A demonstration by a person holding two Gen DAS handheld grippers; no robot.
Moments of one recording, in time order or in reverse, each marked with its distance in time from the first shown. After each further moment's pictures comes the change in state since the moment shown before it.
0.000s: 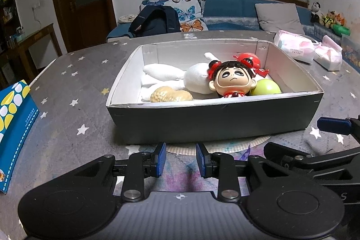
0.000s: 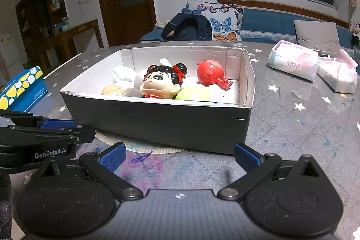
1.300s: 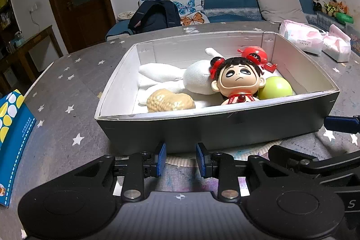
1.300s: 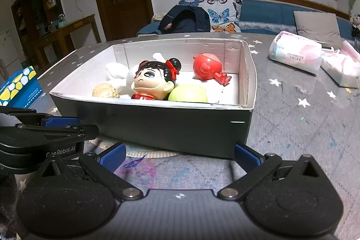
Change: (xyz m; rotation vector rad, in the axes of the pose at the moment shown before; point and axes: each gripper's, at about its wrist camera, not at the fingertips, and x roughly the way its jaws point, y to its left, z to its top) left arm 0.026 -0.007 0.013 0.045 0.036 0.032; right arm 0.019 -0.008 0.007 0.027 0.046 0.002
